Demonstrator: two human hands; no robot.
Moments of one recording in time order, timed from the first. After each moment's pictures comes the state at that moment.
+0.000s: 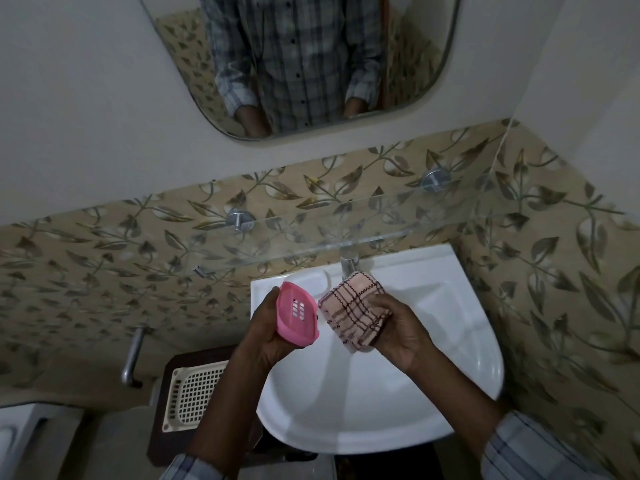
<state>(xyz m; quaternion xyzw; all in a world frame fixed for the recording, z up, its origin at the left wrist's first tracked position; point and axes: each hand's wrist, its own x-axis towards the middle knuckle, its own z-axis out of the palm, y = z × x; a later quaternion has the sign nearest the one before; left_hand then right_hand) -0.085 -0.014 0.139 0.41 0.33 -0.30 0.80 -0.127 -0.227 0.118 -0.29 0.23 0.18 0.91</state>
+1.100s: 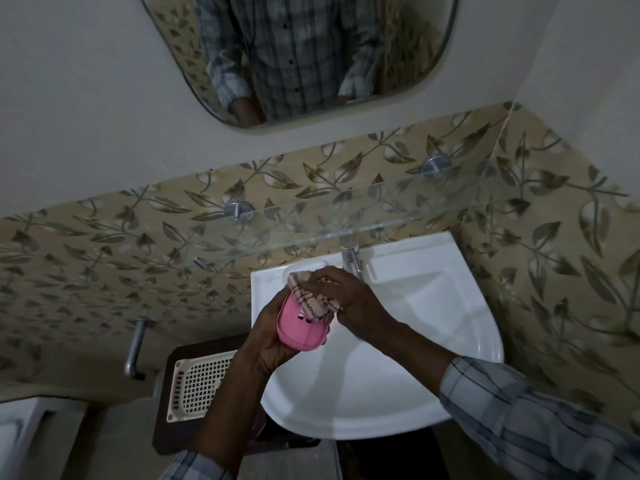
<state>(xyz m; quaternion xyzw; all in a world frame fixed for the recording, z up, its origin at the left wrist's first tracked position) -0.102 -0.010 0.130 0.37 0.24 -0.35 0.82 -0.112 -0.182 0.130 -0.85 -0.28 -0.10 0.44</state>
